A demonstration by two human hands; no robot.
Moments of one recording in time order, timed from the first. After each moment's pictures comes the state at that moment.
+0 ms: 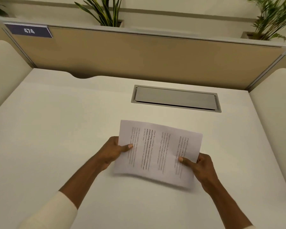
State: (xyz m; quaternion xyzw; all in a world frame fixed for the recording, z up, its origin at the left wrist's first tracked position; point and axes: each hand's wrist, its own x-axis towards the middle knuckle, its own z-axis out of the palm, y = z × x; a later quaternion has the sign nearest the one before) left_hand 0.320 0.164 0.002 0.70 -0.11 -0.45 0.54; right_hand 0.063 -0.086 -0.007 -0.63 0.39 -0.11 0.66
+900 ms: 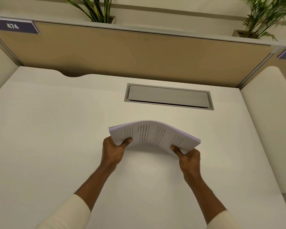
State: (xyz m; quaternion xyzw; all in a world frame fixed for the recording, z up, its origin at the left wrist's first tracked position) left_hand 0.293 0.130 -0.031 0.73 -0.08 -0.20 0.65; right_hand 0.096 -0.076 -0.031 -0.60 0.46 -0.23 0.61
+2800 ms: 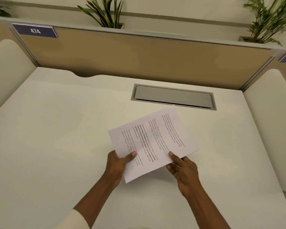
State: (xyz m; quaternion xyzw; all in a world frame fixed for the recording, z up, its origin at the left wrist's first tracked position) left_hand 0.227 0.177 -0.030 0.62 0.03 -0.32 0.72; right_hand 0.066 -0.016 -0.008 -0.36 0.47 -0.16 0.79
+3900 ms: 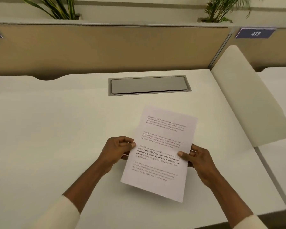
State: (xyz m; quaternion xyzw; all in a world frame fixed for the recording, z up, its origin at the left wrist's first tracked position) left_hand 0.270 0.158 -0.002 0.68 -0.16 -0.50 0.52; right_hand -0.016 -0.037 0.015 -0.55 0.42 -0.16 0.71
